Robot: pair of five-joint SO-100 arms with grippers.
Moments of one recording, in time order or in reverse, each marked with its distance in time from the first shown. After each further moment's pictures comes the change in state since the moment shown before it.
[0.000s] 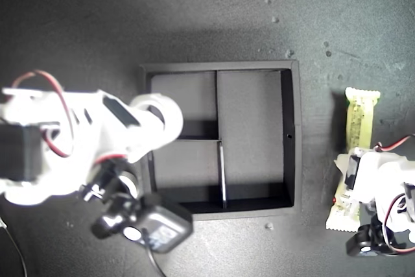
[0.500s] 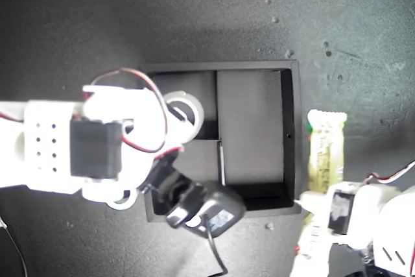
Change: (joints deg) arm 0 -1.1 -23.6 -26.9 14.9 0.0; arm 1 0.2 -17.0 -45.4 6.6 0.0
